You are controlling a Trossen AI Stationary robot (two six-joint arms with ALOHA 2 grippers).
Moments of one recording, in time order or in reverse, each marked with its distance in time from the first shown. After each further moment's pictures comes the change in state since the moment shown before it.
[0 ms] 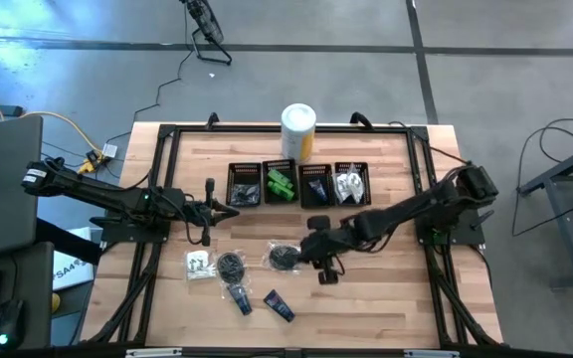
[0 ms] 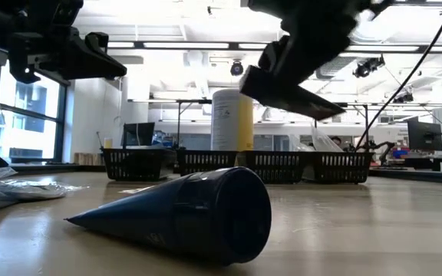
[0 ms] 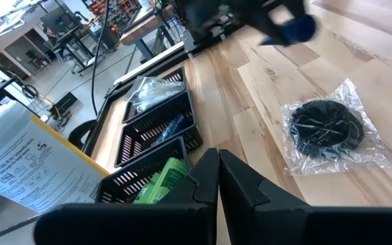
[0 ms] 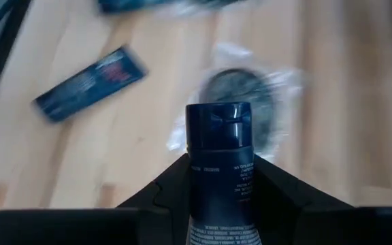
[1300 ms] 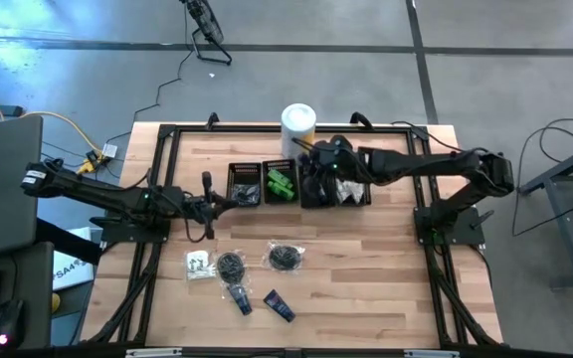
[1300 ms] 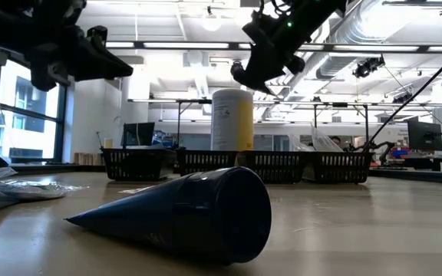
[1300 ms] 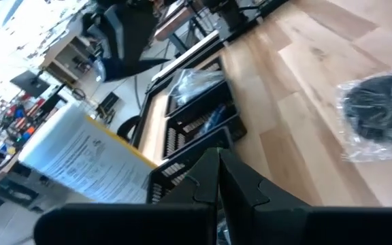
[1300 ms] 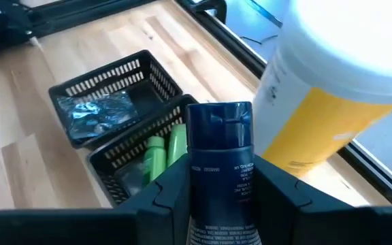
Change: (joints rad) left arm 0.035 0.000 0.002 0.034 -0.111 0.138; right arm -0.463 -0.180 0.002 0.055 0.285 0.086
